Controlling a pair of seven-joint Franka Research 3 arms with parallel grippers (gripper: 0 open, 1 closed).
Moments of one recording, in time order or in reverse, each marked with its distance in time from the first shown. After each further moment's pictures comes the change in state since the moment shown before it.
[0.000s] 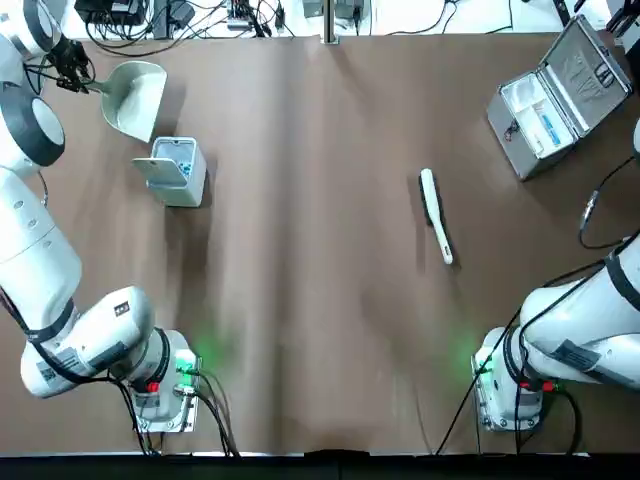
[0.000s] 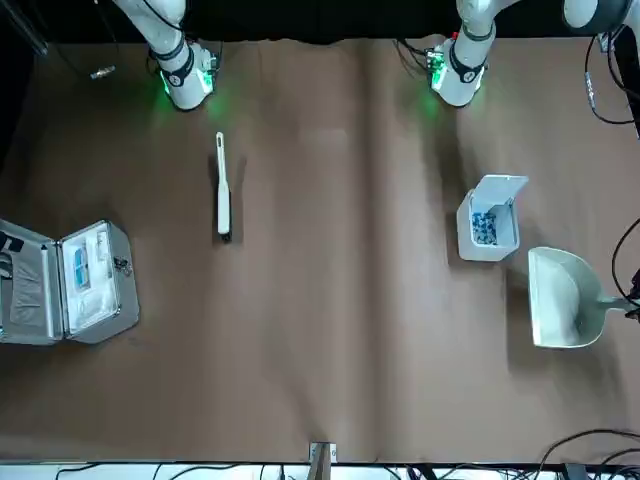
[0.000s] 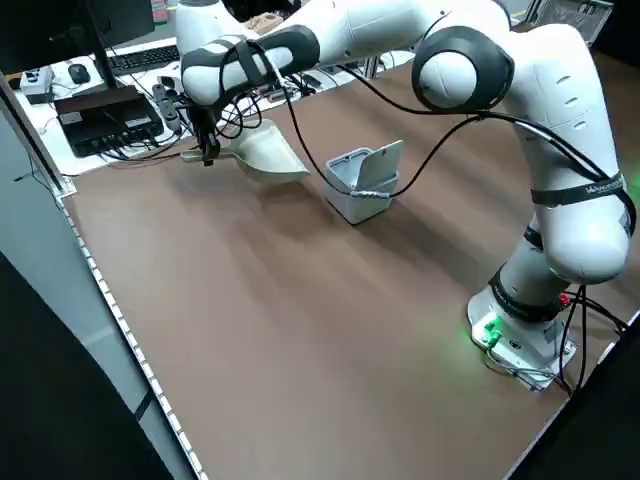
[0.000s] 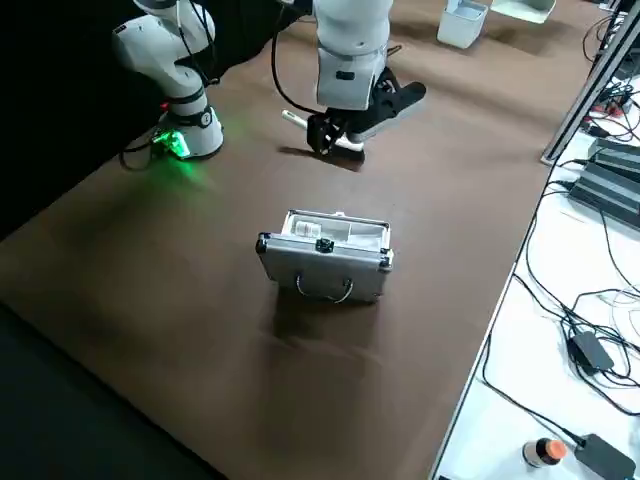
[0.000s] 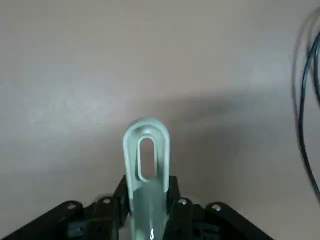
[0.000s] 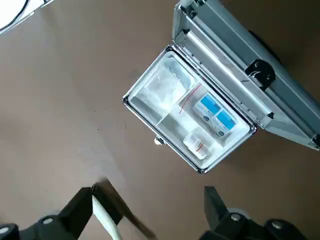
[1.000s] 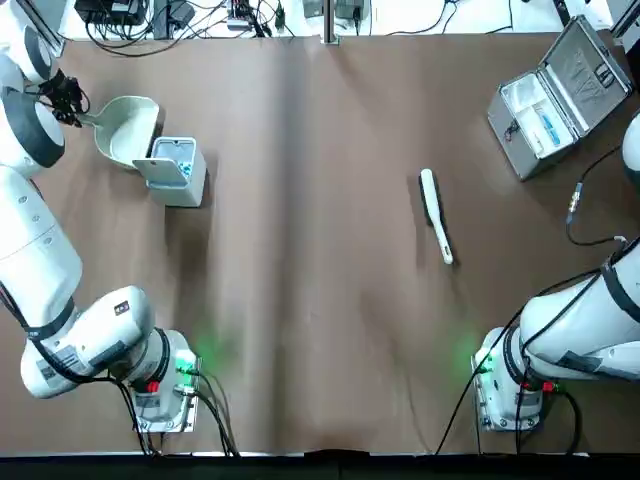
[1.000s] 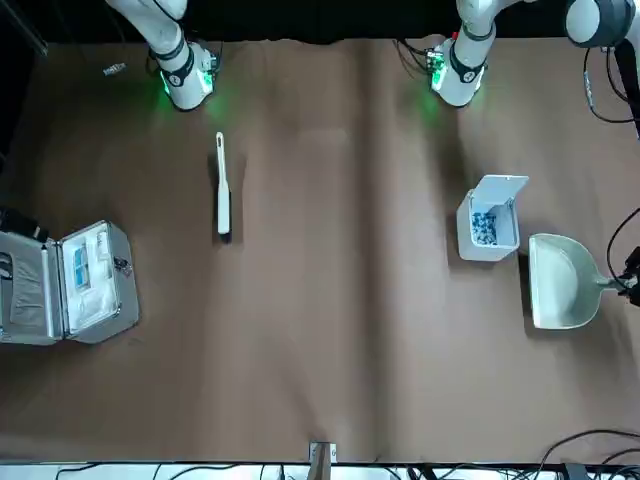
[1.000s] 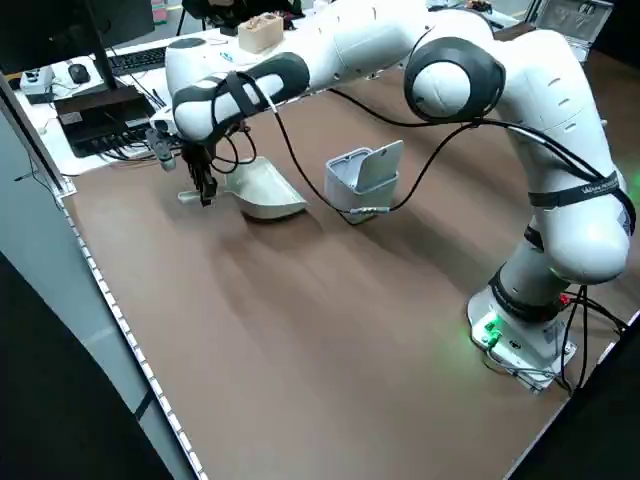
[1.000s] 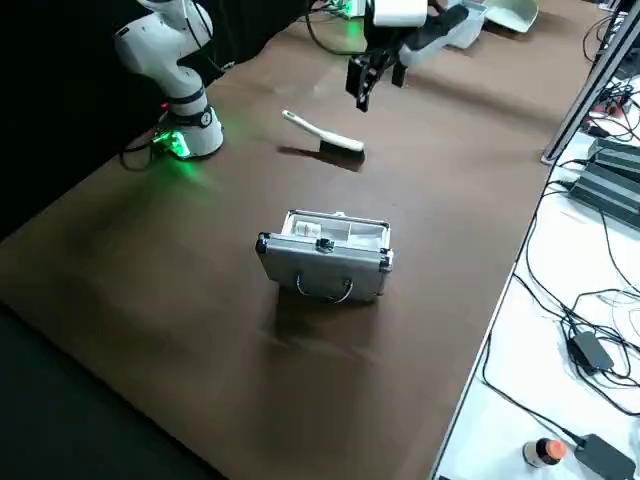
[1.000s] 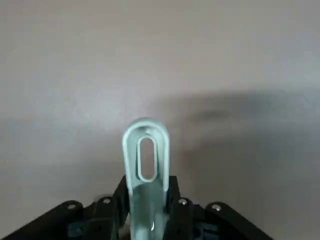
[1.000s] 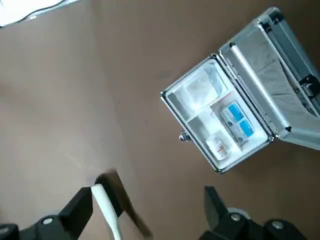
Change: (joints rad) left arm 0.017 0.036 0.085 -0.073 0.028 0.011 -0.008; right arm 0.172 -0.085 0.012 -0.003 -0.076 0.005 0.006
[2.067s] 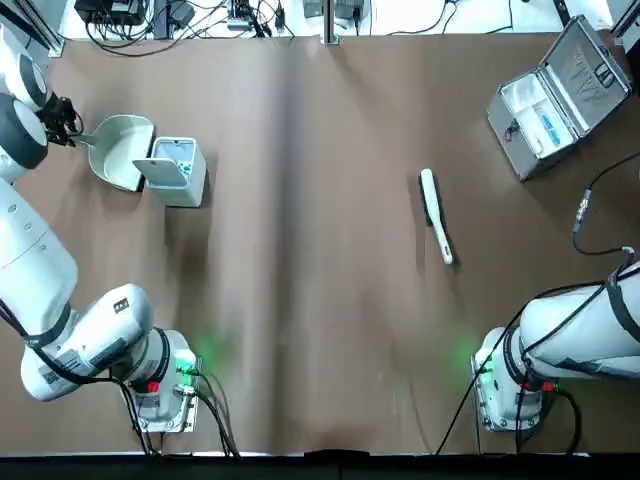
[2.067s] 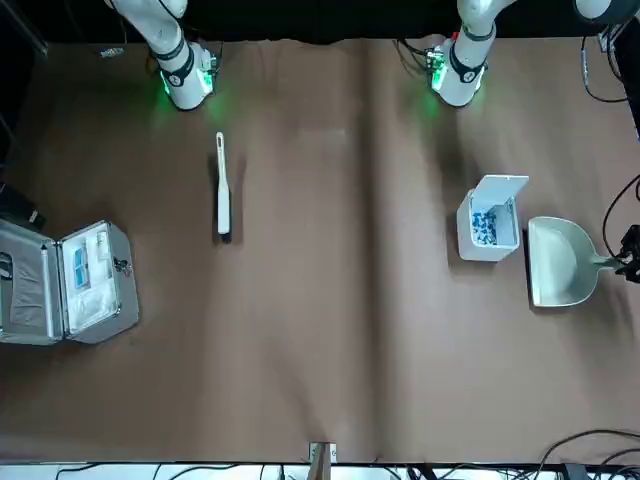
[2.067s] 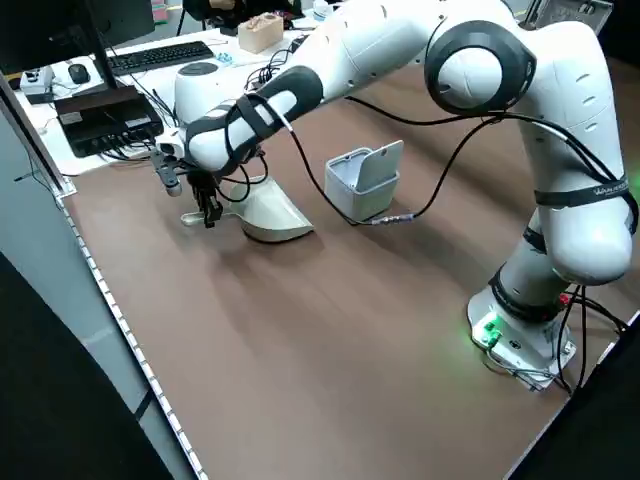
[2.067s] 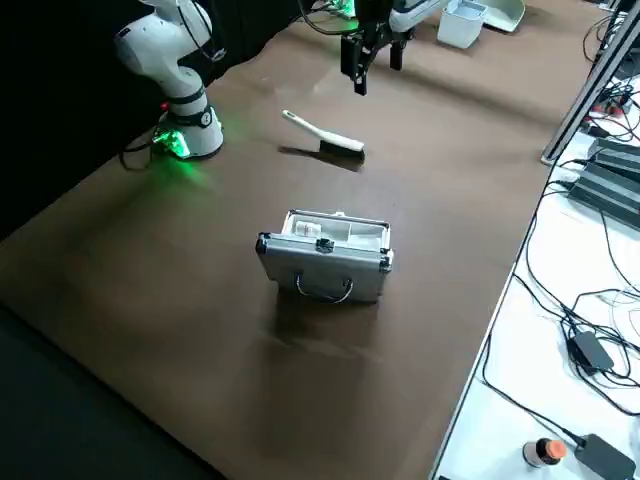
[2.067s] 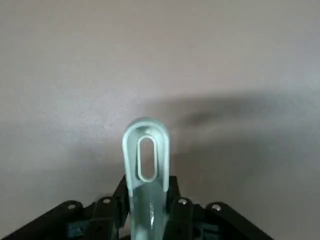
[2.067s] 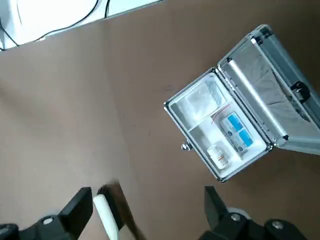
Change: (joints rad) left arm 0.047 -0.099 0.003 -0.220 0.014 0.162 0.049; right arm 0.035 -0.152 -0.028 -0.190 0.000 0.135 -0.002
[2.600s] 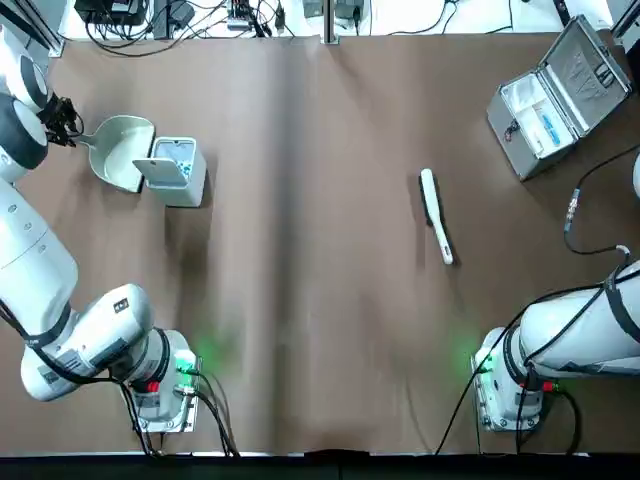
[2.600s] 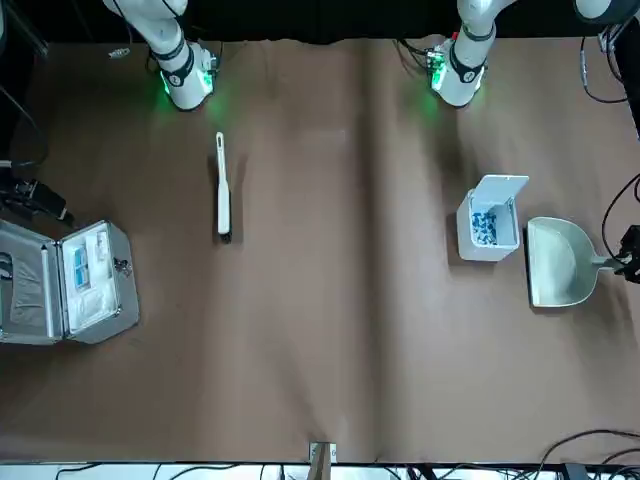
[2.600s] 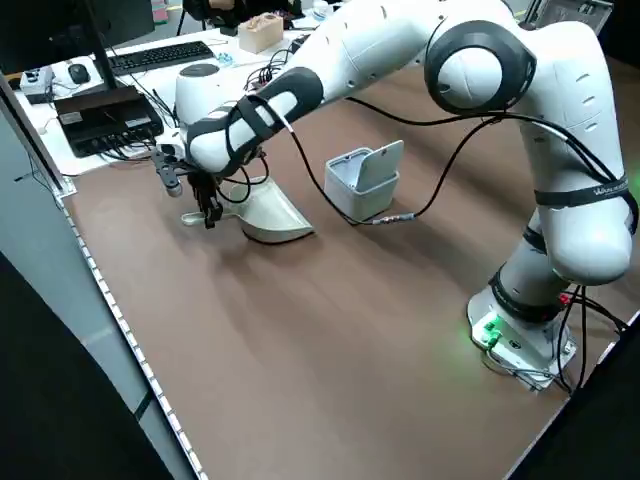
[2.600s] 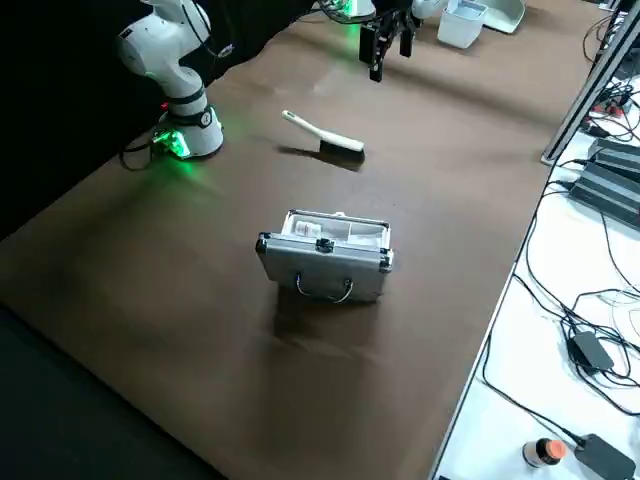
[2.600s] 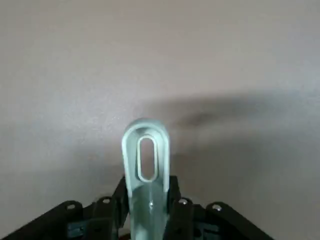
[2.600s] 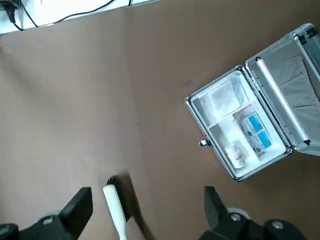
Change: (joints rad) left arm 0.000 0.000 0.000 -0.005 0.000 0.013 0.000; right arm 0.075 0.001 0.002 -0.002 -0.001 -0.004 0.000
